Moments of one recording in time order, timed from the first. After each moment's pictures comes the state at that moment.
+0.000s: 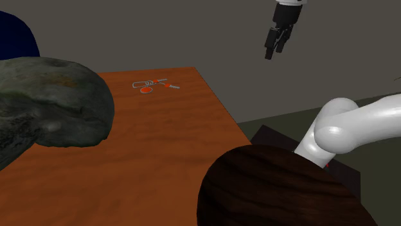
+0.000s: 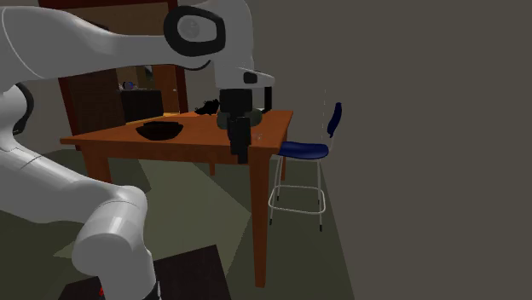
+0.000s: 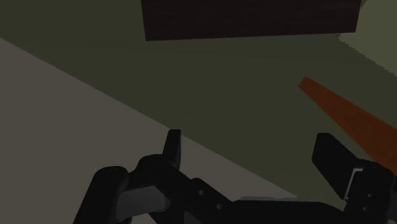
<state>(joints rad) -0.02 -0.82 -0.05 -2.27 -0.11 1.45 0.00</state>
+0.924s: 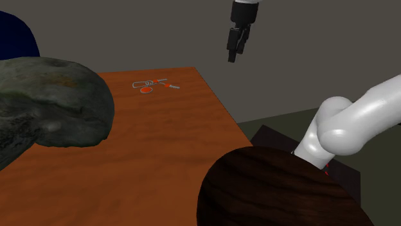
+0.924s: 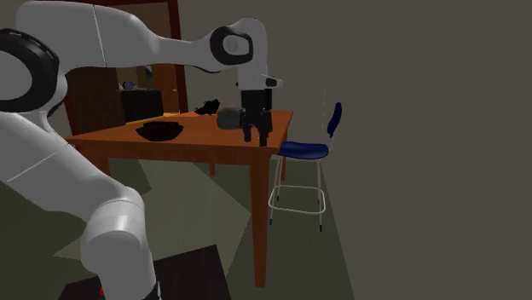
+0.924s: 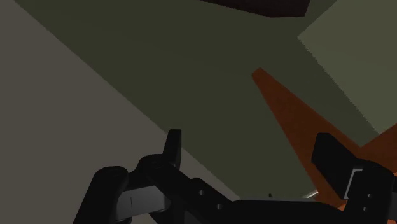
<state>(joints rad) 0.11 -0.53 0.09 -2.09 0.01 1.55 0.00</state>
